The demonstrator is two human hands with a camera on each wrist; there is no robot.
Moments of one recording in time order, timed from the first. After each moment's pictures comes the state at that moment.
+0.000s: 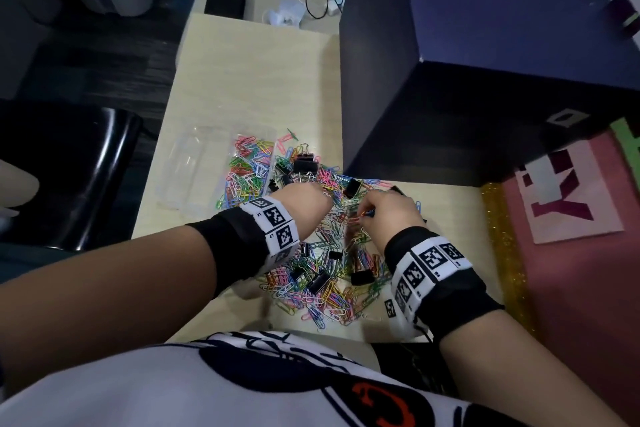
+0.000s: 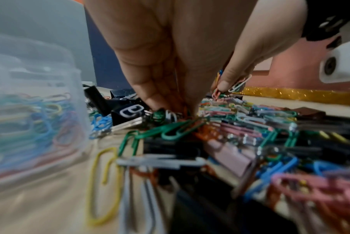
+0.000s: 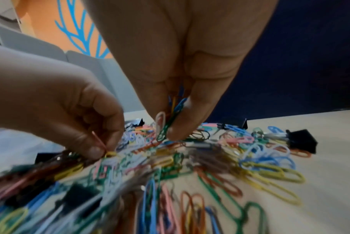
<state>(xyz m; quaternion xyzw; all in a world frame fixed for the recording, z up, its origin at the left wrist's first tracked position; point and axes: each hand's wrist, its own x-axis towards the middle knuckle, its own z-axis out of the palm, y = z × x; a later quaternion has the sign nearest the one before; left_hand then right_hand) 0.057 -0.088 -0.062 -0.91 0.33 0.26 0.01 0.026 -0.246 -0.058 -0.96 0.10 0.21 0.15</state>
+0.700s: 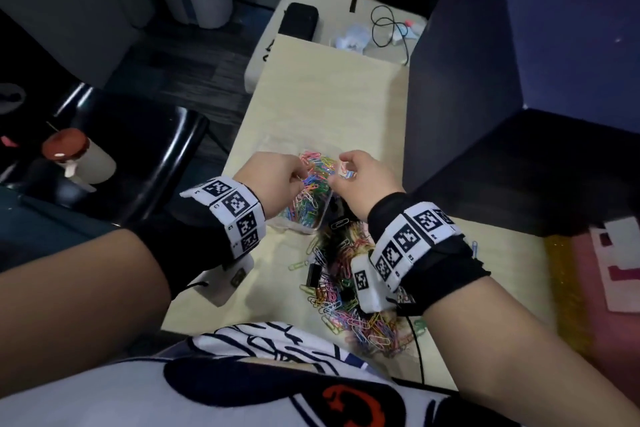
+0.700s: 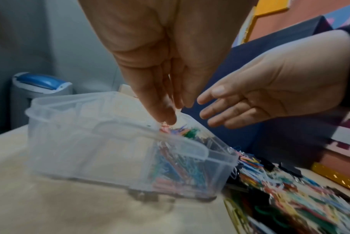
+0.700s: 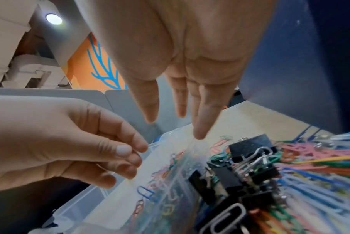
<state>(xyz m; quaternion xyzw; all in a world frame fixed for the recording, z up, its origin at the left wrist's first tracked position) 0.072 0.033 -0.042 -0.96 0.03 0.14 -0.24 0.088 -0.130 -0.039 -0.93 0.01 0.18 0.31</state>
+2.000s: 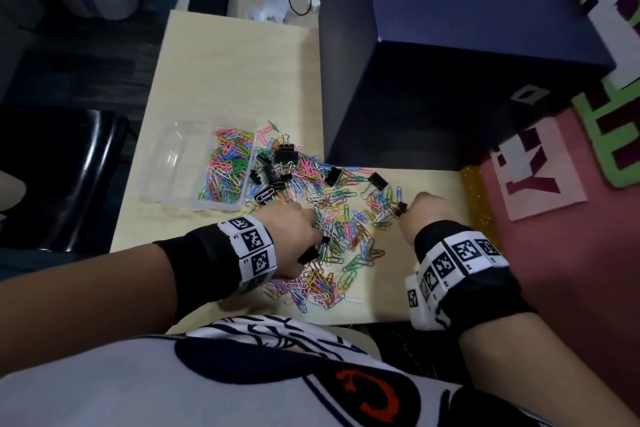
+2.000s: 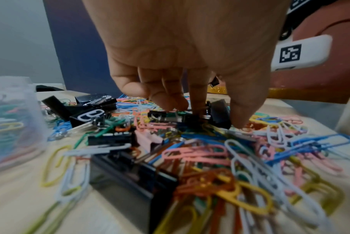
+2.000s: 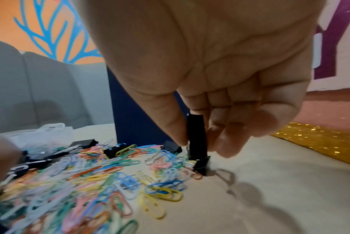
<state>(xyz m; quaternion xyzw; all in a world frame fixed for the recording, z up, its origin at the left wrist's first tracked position) 0.012 -0.092 -0.057 -0.85 0.42 0.29 0.11 0.006 -0.308 -0.049 -0.93 0.24 0.27 0.00</state>
